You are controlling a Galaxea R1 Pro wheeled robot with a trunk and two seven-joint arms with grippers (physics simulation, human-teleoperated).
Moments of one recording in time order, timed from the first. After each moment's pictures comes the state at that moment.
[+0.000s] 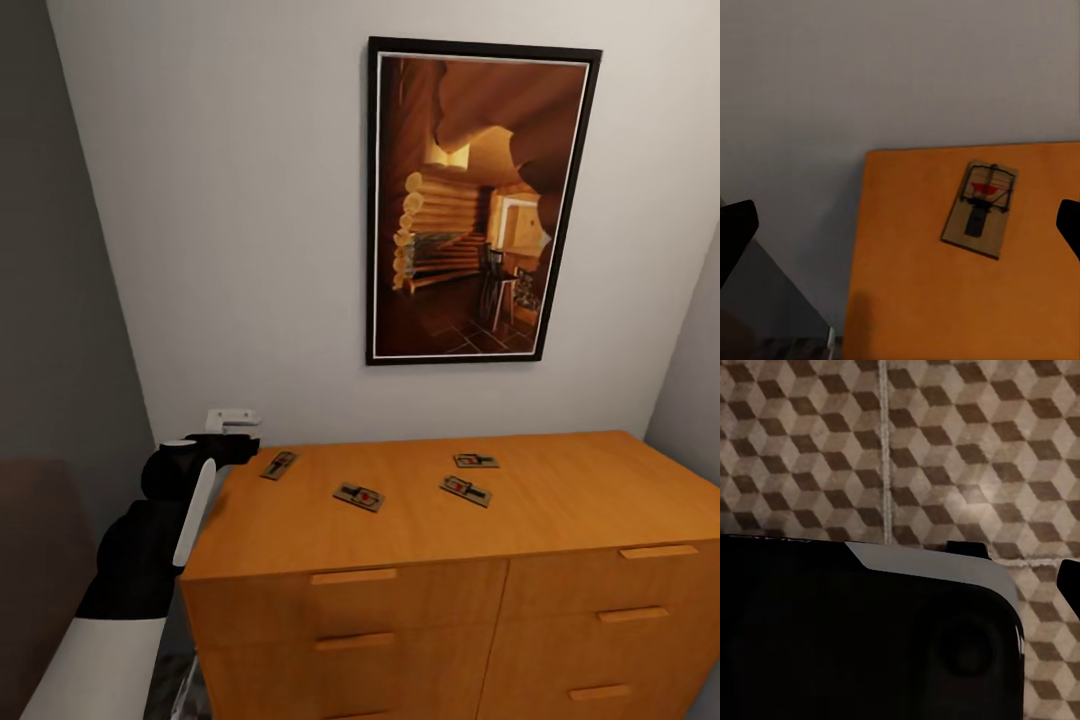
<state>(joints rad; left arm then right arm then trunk) -0.64 -0.01 -0.03 -1.51 -0.01 1.01 0.13 -0.01 0.00 0.01 -0.02 0.00 -0.34 0.13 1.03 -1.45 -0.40</state>
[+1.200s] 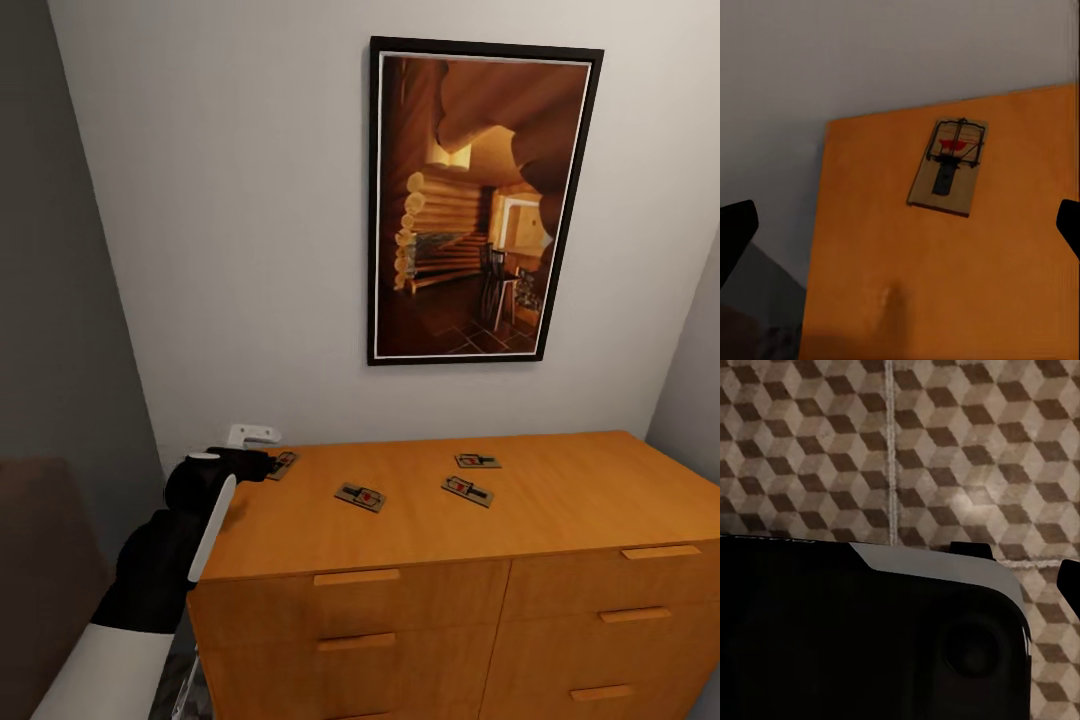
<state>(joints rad) -0.61 -0.01 -0.13 -1.46 -0.01 1.01 0.13 -0.01 0.01 0.01 -0.02 0.00 -0.34 0.12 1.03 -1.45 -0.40</state>
